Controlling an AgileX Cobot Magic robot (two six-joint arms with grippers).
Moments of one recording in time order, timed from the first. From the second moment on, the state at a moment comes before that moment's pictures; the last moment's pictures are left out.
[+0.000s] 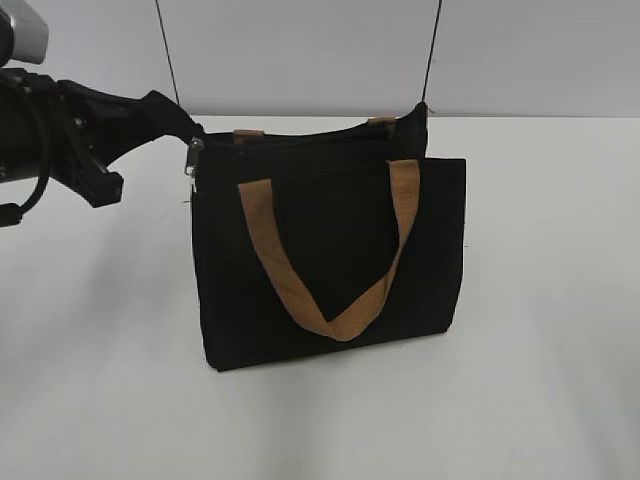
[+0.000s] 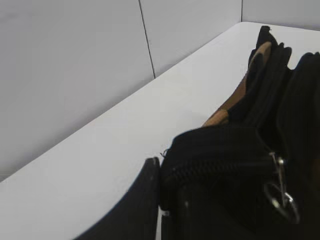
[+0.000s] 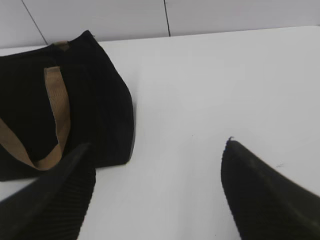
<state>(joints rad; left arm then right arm) -0.20 1.43 -0.65 1.02 -0.66 -0.53 -0.01 0.21 -0.50 0.30 0.77 -0.15</state>
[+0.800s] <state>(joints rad) -0.21 1.43 -0.66 1.03 -0.66 -0.54 0.53 1.42 -1.04 0.72 0.49 -0.56</state>
